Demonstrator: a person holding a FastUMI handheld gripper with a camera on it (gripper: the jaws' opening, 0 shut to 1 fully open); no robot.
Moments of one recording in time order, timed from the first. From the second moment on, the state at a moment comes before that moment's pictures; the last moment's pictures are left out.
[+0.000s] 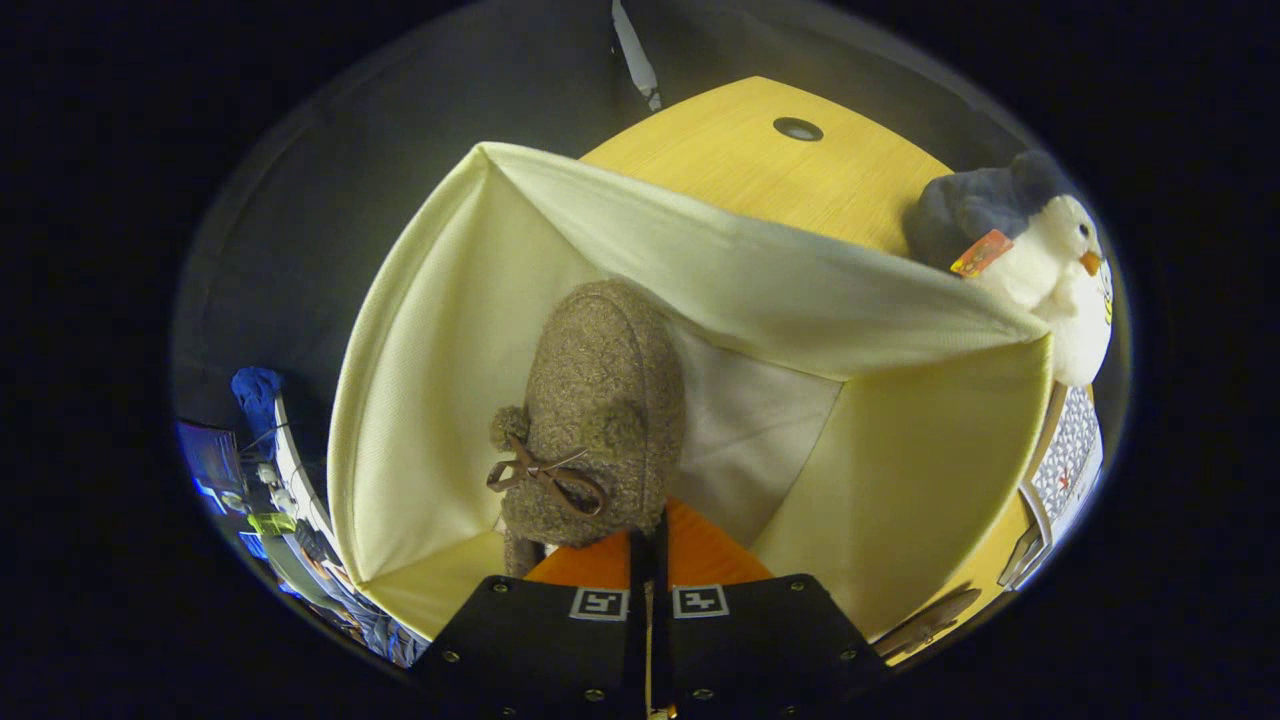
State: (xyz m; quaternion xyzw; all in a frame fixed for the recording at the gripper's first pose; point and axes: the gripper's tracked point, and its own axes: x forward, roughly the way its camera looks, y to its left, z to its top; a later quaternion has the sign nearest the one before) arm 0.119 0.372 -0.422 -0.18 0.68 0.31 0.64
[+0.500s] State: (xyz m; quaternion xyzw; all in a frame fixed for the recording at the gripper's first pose) arm 0.131 0.356 -0.304 -0.10 0.62 0.35 0.69
